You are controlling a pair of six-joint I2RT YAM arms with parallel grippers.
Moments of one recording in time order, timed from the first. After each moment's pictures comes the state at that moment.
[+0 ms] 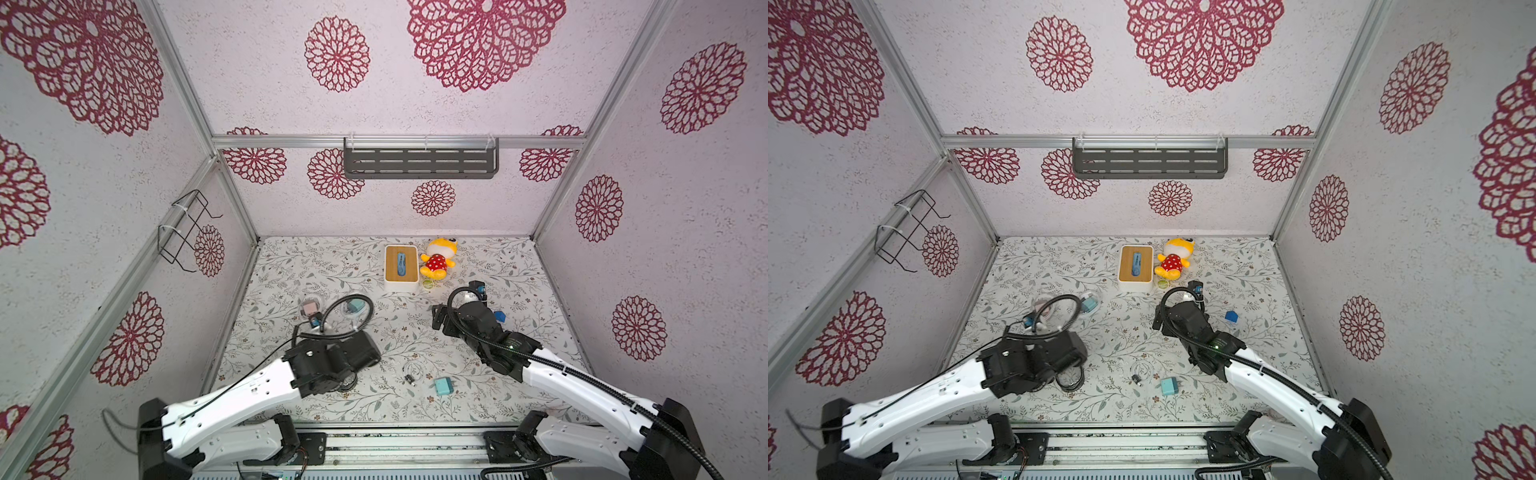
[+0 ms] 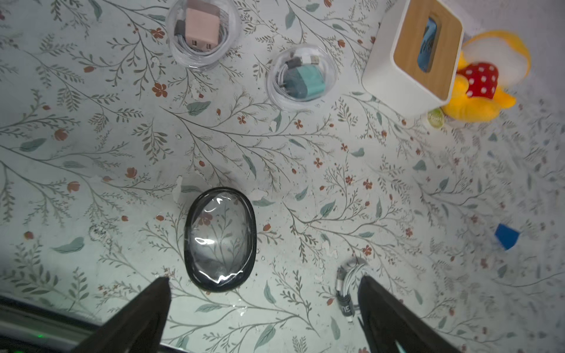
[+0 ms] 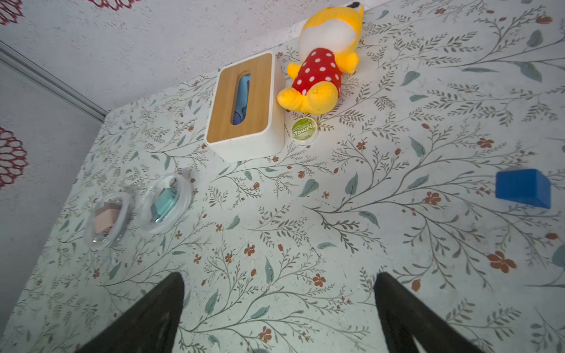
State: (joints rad) left arm -1.16 1.22 1.07 -1.21 -0.62 -1.55; right arm 0.77 1.10 0.75 -0.30 0.42 0.73
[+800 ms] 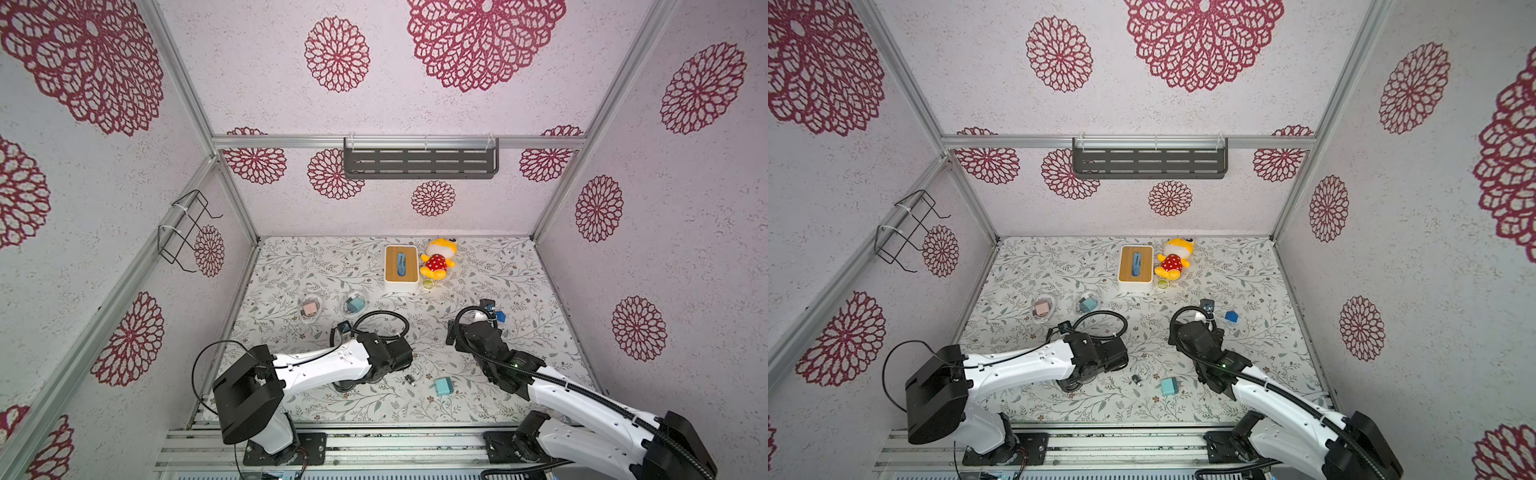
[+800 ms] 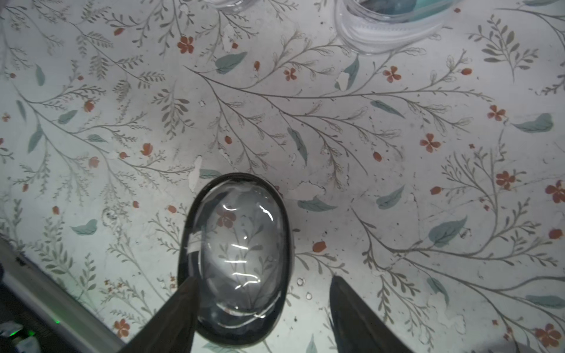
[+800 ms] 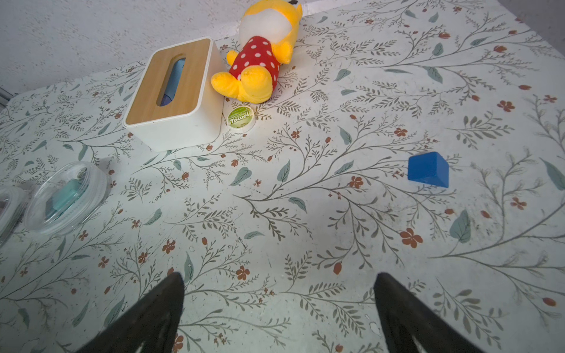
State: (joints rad) left arm -1.07 1.61 1.03 -1.09 -0.56 -1.55; right arm 0.76 1.01 0.53 -0.20 0.52 0.67
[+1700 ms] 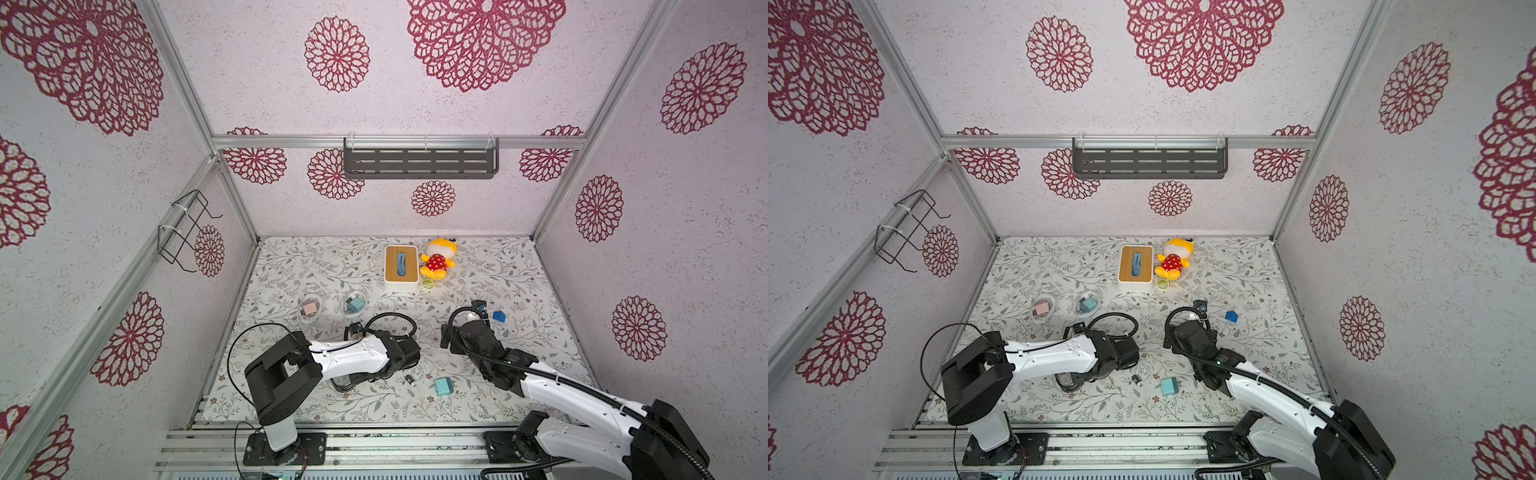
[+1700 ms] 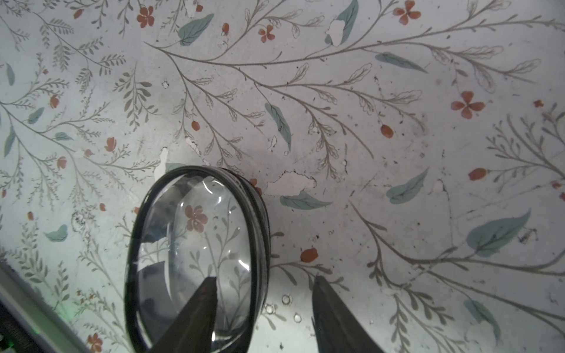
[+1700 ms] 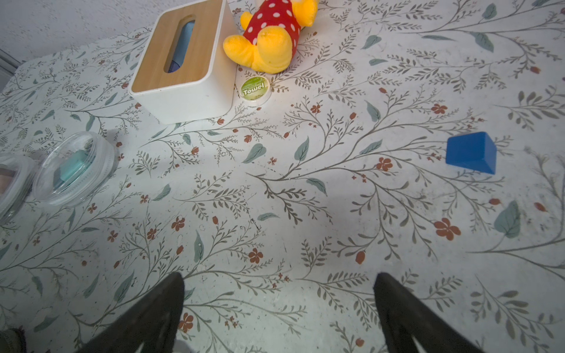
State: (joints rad) left arm -1.04 1.77 1.06 -1.07 -0.54 -1.51; right arm 0.76 1.06 0.52 -0.18 0.44 0.67
